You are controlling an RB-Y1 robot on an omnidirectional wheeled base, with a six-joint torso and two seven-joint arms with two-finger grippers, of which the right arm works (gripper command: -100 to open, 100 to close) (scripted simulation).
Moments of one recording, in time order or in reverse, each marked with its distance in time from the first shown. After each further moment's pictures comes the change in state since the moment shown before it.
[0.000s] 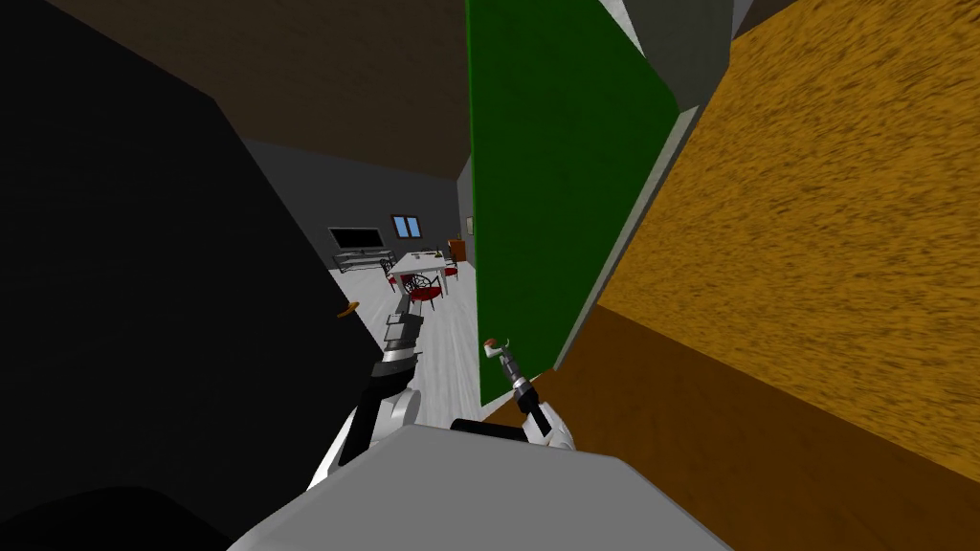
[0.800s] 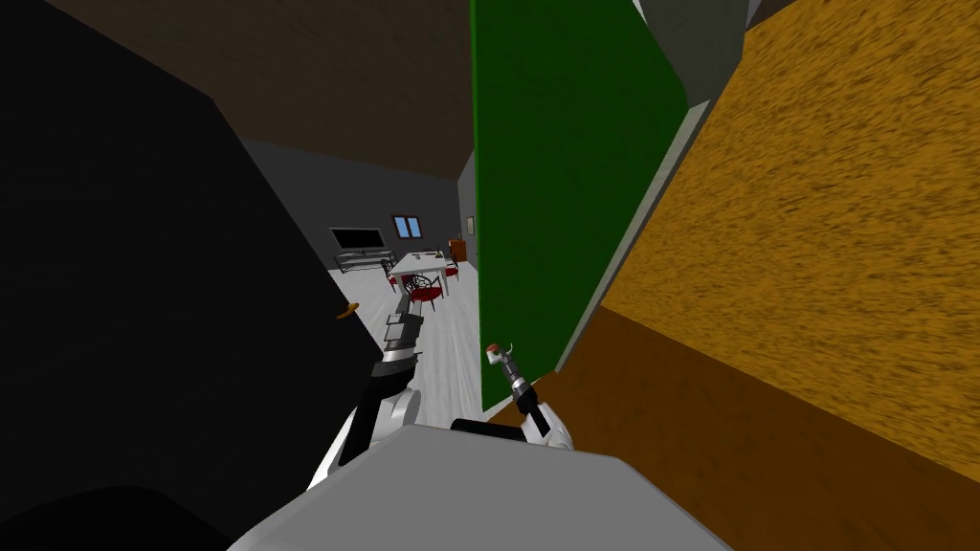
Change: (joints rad) arm 0.001 0.010 -0.002 0.004 -0.001 0.003 0.003
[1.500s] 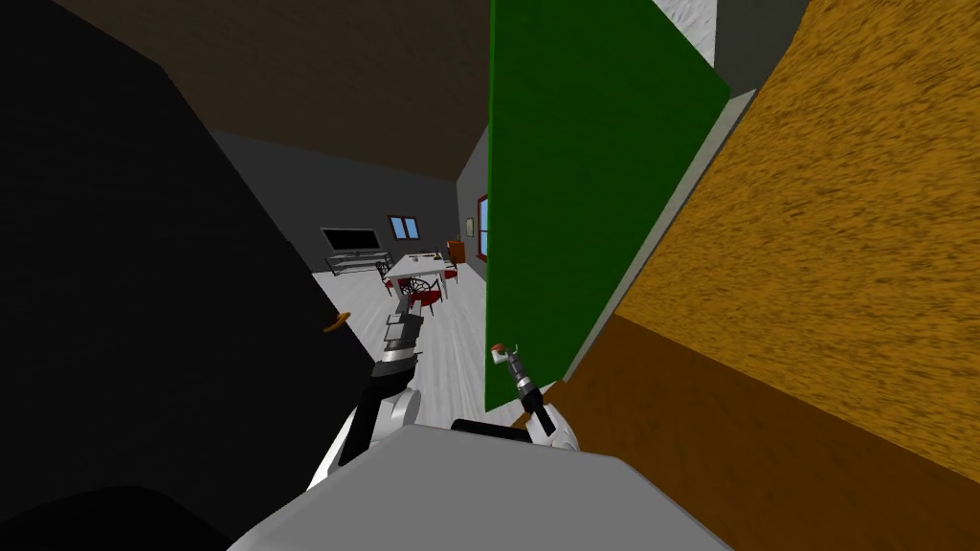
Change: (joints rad) arm -0.010 -0.020 -0.047 0.027 -0.031 -0.006 0.026
